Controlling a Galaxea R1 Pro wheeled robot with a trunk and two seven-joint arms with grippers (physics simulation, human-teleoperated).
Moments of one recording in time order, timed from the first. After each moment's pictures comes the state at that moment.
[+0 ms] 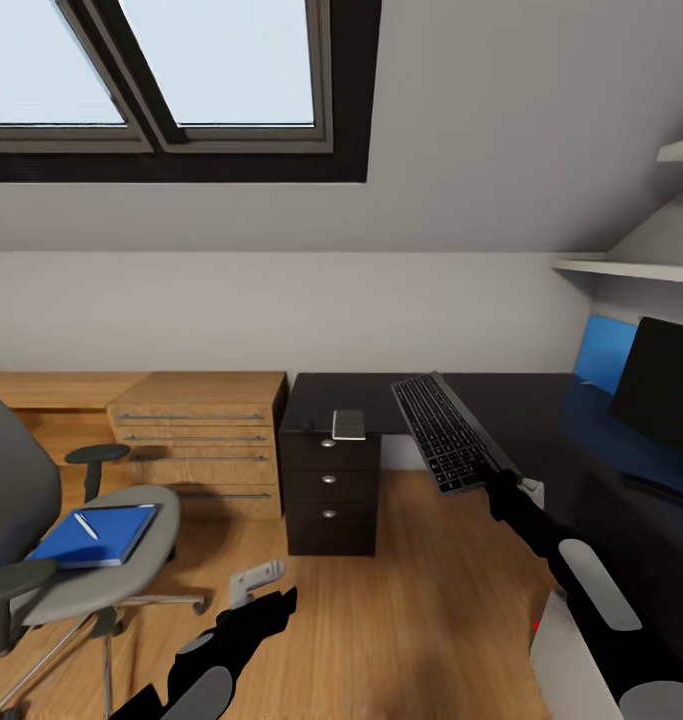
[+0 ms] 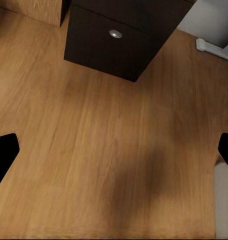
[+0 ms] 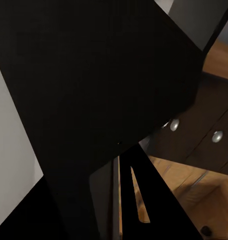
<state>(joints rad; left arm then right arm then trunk) -0.29 0.25 -0.78 -1.47 1.10 0.22 0.79 -0.47 -0.22 -0.03 -1.06 -1.43 0.36 0.15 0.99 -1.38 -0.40</state>
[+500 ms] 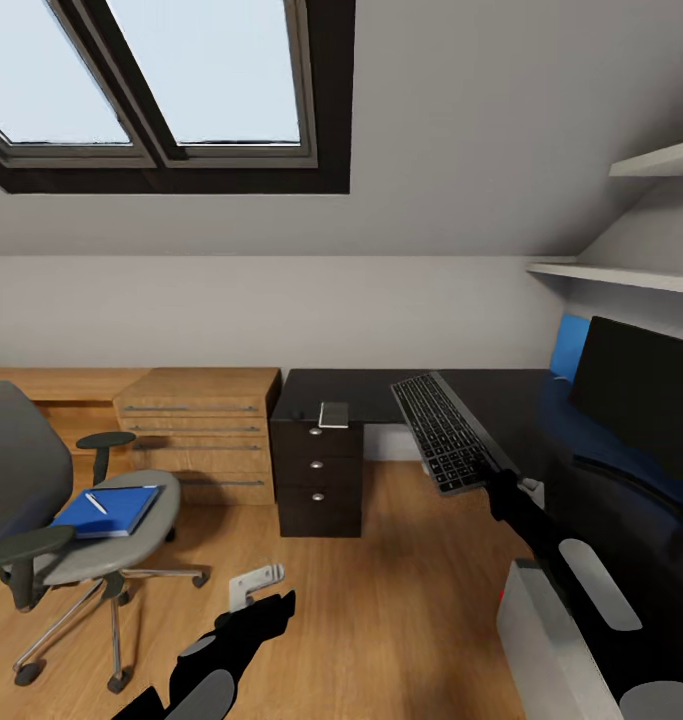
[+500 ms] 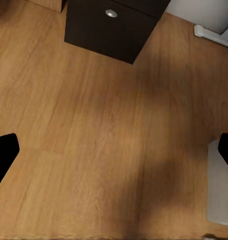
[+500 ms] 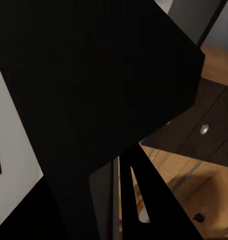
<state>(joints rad) -0.29 0.25 -0.79 -1.47 1.10 0.22 0.82 -0.47 -0.22 -0.03 -1.06 -1.42 0.36 0.15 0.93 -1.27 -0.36</state>
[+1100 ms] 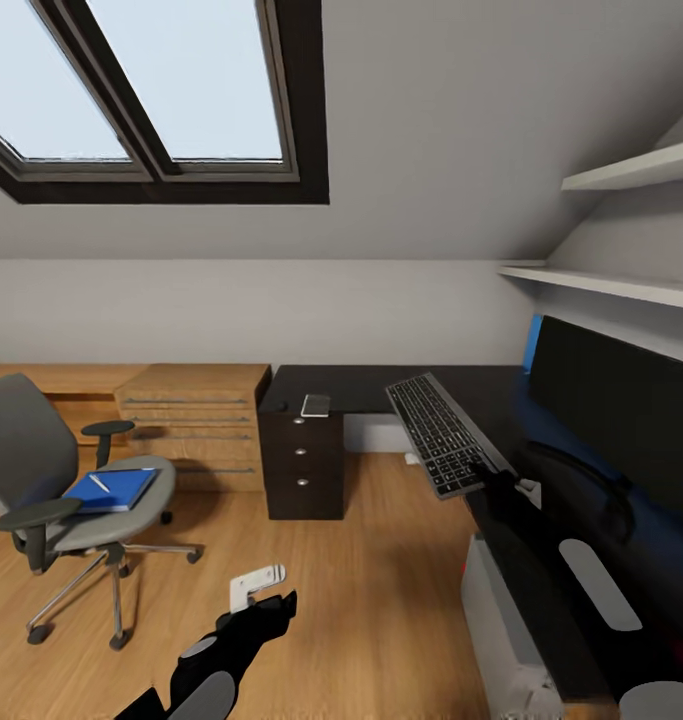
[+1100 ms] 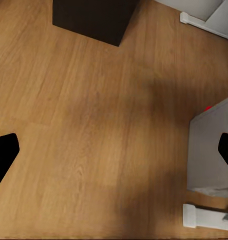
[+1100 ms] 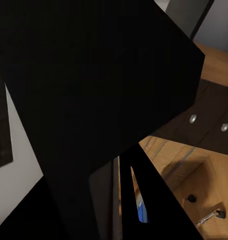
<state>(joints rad) -0.29 0.25 -0.80 -1.48 1.10 0.22 0.82 -0.47 -0.22 -0.03 -1.06 -1.42 0.39 0.15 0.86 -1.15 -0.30</state>
